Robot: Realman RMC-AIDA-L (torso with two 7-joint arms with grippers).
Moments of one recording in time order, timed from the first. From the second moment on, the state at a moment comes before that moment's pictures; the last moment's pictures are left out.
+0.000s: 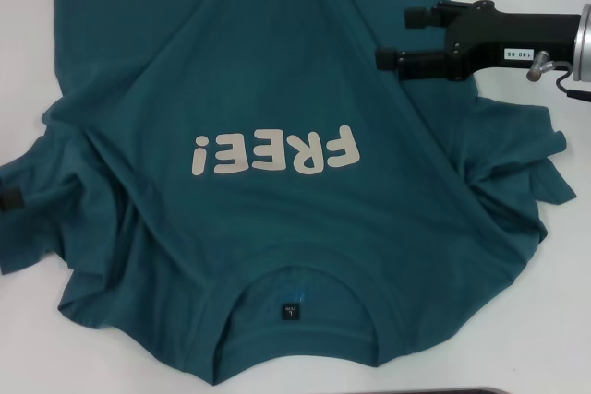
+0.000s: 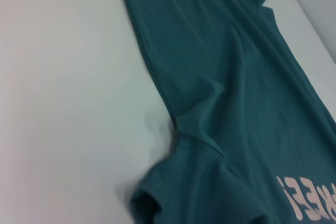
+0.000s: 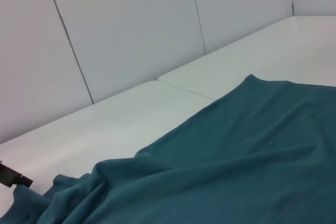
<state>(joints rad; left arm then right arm) -0.27 -1.97 -2.76 -0.77 -0.85 1.62 -2.00 0.58 2.08 -0.70 -0.71 -2.03 -1.42 1.51</state>
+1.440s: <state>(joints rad) -0.34 -1.98 -2.72 -0.77 -0.76 1.54 -2.08 0.58 2.08 -0.67 -0.71 -2.02 -1.42 1.51</state>
